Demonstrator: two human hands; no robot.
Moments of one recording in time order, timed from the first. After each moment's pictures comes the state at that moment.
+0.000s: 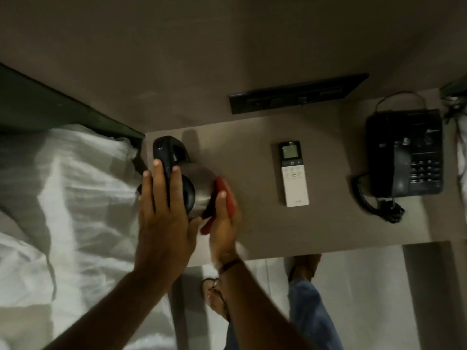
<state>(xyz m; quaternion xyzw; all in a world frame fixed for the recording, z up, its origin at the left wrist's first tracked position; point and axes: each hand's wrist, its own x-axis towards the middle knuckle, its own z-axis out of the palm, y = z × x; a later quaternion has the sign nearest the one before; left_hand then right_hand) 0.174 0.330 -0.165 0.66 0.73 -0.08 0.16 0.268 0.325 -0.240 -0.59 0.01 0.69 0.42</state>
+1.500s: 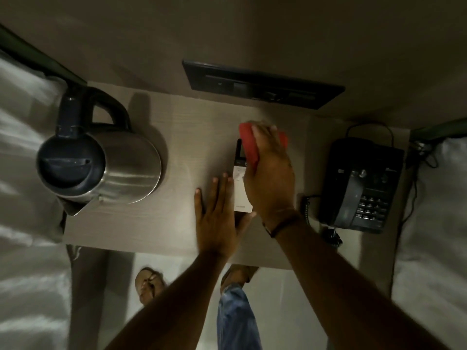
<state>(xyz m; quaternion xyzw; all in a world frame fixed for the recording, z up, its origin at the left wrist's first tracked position) 0.406 0.305 -0.356 0.61 0.77 0.06 0.16 0.487 0.446 -0.254 -0.64 -0.69 0.32 0.12</state>
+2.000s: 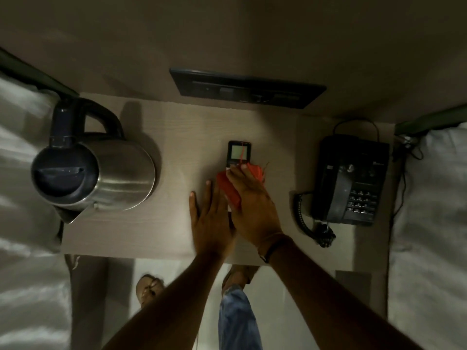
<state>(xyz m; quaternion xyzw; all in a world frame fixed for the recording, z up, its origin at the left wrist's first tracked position) 0.406 0.306 -0.359 0.63 0.76 0.02 0.16 0.508 0.387 -0.275 -0.55 -0.72 0.41 0.02</state>
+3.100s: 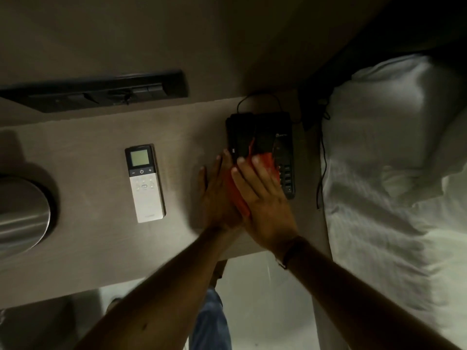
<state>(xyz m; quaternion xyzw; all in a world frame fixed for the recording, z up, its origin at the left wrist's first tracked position) 0.591 0.384 -0.357 0.72 0.67 0.14 0.14 0.715 0.370 -0.285 -0.58 -0.79 0.18 0.06</state>
